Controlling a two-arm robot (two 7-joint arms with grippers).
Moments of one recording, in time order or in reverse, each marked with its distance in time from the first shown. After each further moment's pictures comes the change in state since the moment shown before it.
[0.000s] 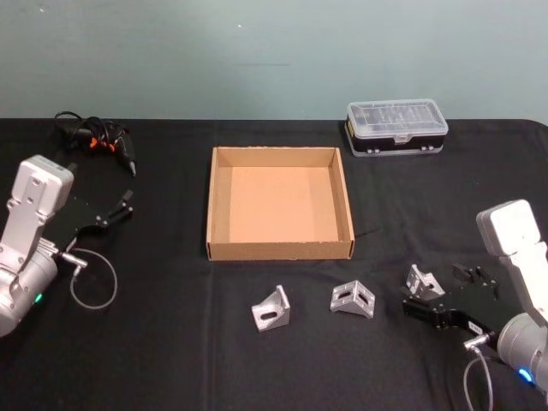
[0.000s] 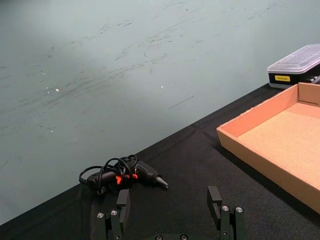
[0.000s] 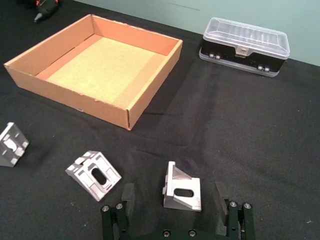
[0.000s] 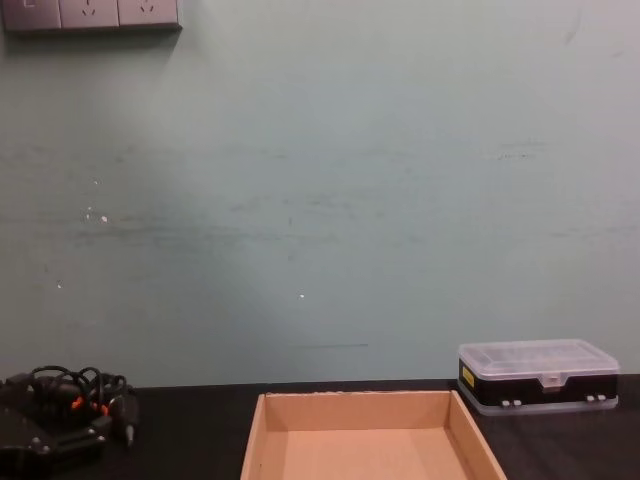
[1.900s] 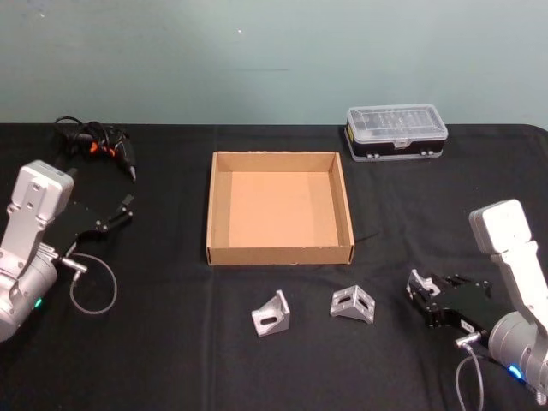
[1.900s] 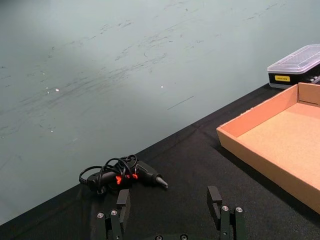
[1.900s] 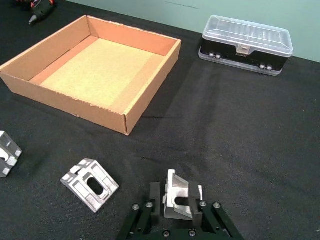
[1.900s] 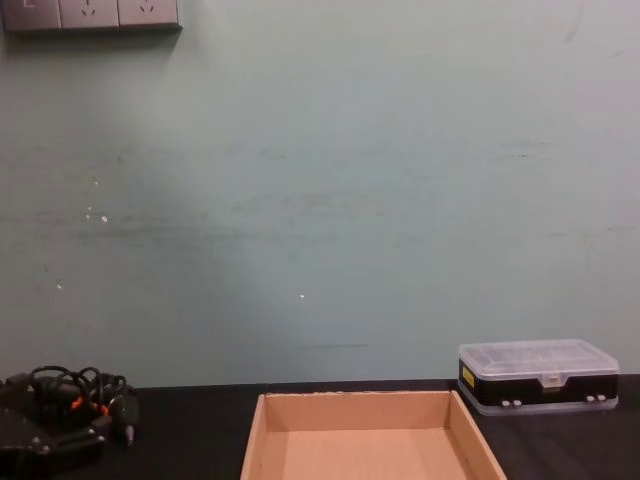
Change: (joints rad) left arm 0.000 0.000 0.000 0.000 0.000 0.000 0.000; right arm 0.036 -0.053 0.002 0.045 -0.027 0.014 0.024
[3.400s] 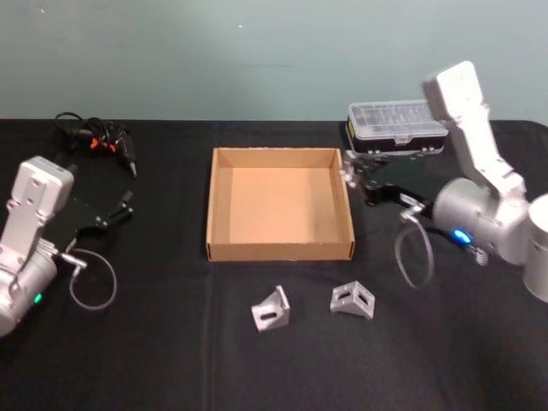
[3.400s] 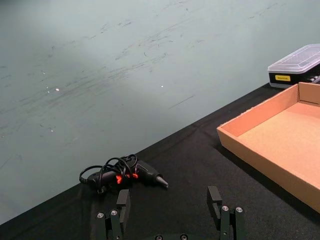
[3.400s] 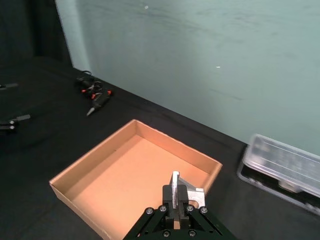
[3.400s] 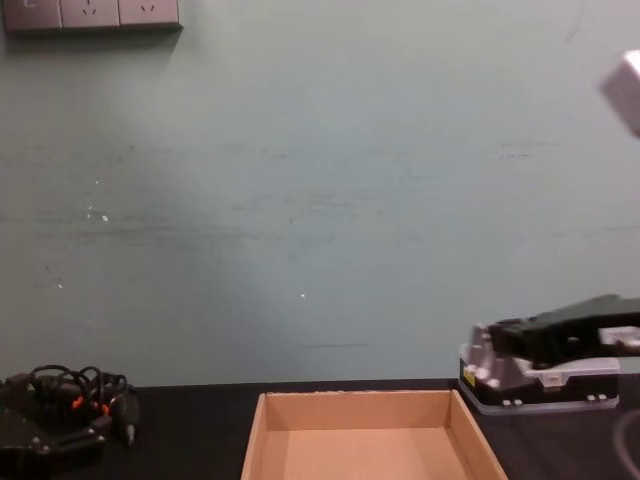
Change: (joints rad) left arm 0.000 0.000 0.000 0.000 0.000 0.000 0.000; right arm 0.416 -0.124 -0.092 0.193 -0.052 -0.011 0.258
